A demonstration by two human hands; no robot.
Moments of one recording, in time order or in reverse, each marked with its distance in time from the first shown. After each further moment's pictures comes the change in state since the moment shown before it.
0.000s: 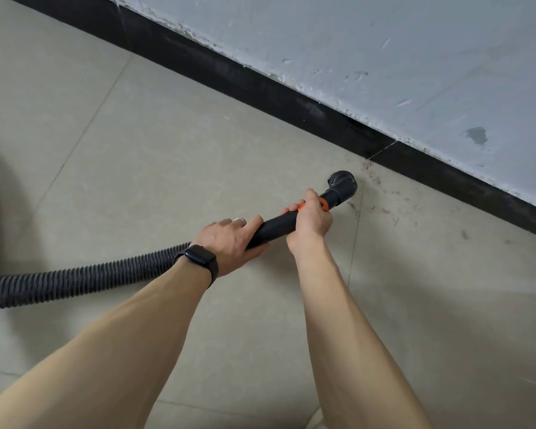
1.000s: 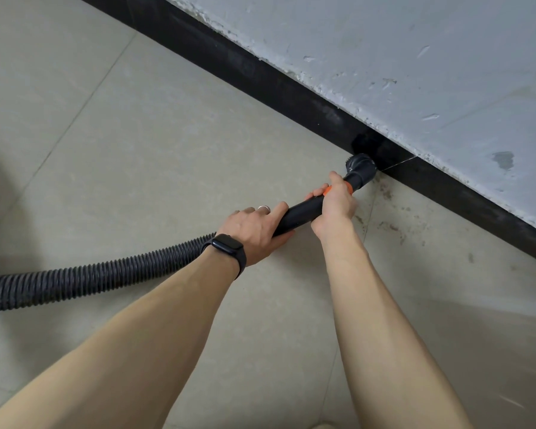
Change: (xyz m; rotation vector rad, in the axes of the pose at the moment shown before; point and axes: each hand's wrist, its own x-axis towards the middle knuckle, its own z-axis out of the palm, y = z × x) left_hand 0.056 0.014 0.009 -0.124 0.045 -0.061; right_hand 0.049 -0.041 0.027 -0.106 -0.014 -0.024
